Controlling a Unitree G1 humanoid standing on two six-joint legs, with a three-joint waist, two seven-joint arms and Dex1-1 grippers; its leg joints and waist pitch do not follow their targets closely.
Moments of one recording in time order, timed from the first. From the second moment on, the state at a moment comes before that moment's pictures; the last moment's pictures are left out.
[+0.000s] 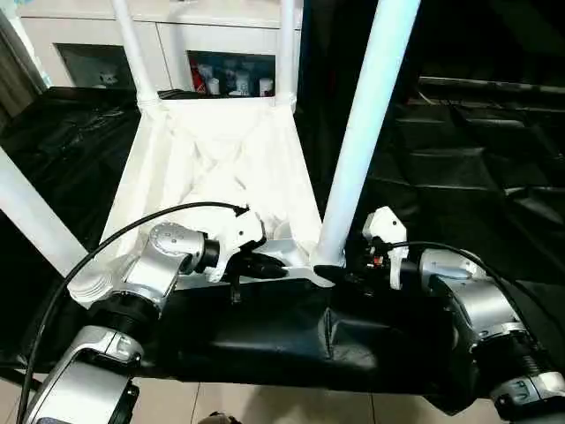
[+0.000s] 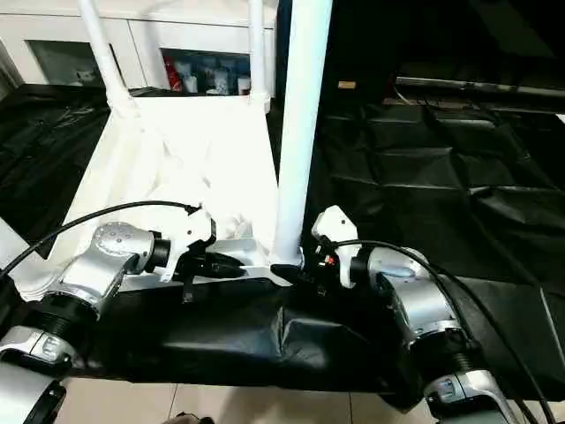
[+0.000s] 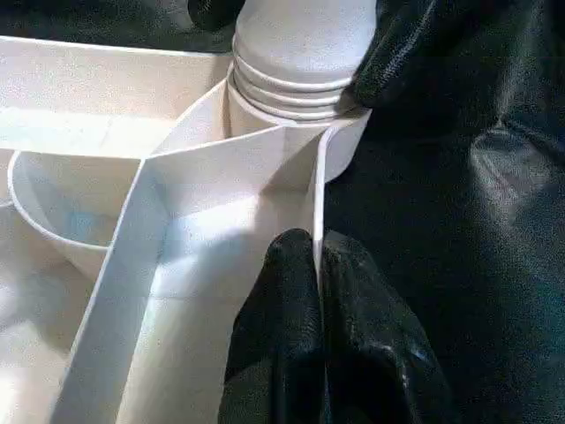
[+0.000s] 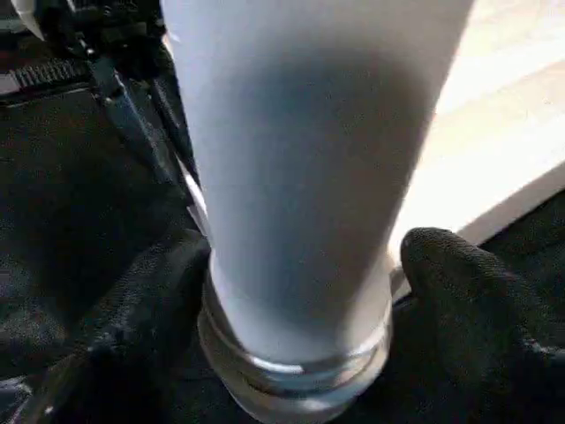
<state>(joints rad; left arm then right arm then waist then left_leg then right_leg) -0.61 0.33 -0.24 0.64 0.02 0.07 -1.26 -0.43 -0.37 0.18 0.44 0.16 0.09 1.03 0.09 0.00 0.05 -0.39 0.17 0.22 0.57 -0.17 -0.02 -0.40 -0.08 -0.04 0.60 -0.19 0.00</state>
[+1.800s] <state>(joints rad) -0.64 0.32 -0.26 0.69 0.03 0.05 -1.24 -0.40 -0.36 0.19 0.43 0.11 0.10 0.91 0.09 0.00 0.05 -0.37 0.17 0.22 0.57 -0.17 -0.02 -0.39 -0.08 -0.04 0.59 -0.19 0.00</state>
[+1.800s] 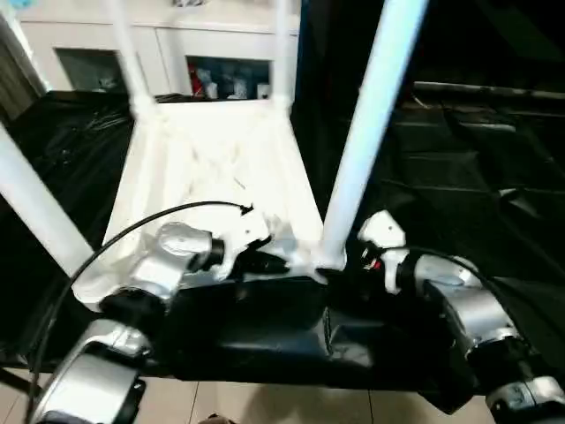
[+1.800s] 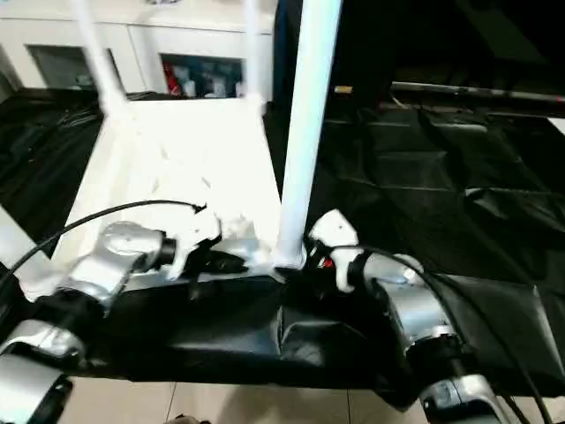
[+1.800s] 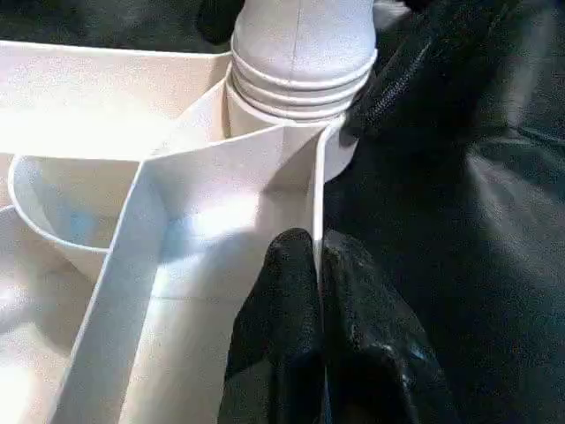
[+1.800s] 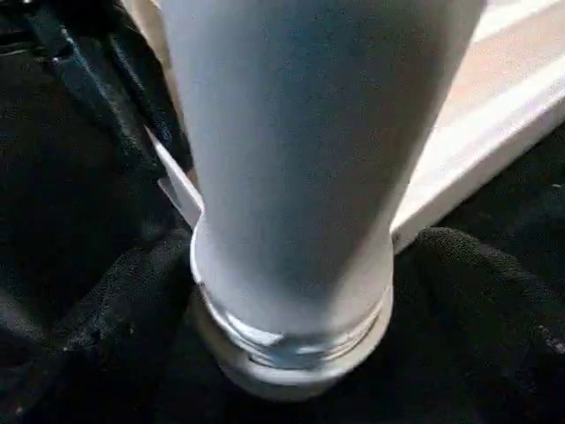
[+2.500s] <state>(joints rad) -0.62 0.34 -0.25 0.64 0.01 0.08 -1.29 -0.39 -0.36 0.18 0.39 0.16 0.14 0.99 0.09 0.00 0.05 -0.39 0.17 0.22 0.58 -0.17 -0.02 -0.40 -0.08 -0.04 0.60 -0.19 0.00</state>
